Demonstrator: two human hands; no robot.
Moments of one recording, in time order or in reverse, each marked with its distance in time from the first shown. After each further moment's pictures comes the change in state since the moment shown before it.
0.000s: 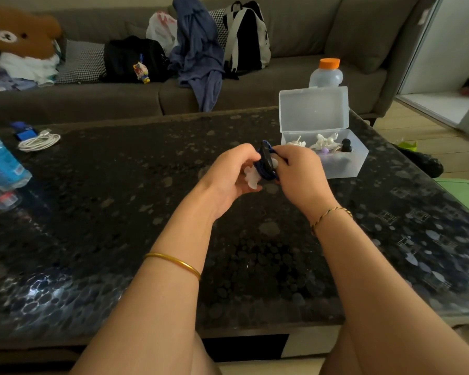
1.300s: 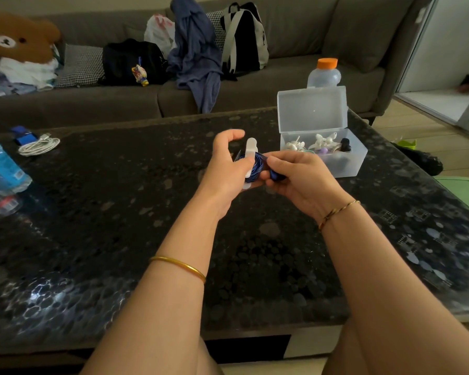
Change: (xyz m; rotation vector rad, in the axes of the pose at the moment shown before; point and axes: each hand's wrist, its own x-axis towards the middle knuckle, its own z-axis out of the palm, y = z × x) left_hand 0.008 -0.006 0.000 0.080 0.156 0.172; right_hand -0.003 -0.001 -0.006 0.867 -0.154 0.457
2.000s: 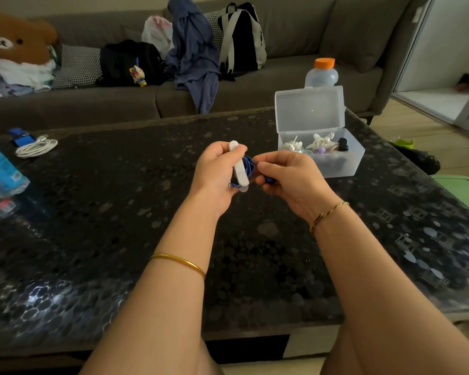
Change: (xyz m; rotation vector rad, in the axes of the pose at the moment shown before) left_hand 0.004 0.002 -0.001 -0.143 0.131 -0.152; right_hand -0.002 0.002 0.006 -0.203 0.047 -0.052
